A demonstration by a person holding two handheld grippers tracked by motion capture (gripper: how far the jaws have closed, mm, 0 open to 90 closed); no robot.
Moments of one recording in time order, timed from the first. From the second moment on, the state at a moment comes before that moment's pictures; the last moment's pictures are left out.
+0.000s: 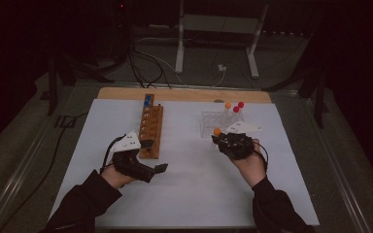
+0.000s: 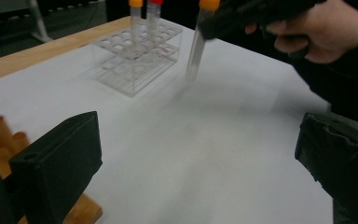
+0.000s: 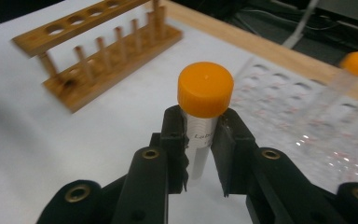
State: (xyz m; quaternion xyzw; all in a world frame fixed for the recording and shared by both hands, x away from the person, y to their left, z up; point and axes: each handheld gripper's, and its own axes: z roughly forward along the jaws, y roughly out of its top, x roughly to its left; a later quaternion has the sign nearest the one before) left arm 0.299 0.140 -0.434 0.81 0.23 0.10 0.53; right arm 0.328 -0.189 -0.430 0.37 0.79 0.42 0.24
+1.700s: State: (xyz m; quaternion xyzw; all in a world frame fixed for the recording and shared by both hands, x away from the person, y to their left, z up) left arm 0.333 0.043 -0.433 0.83 0.18 0.11 0.51; right arm 0.304 -0.150 -0.451 0.32 0.82 0.44 0.19
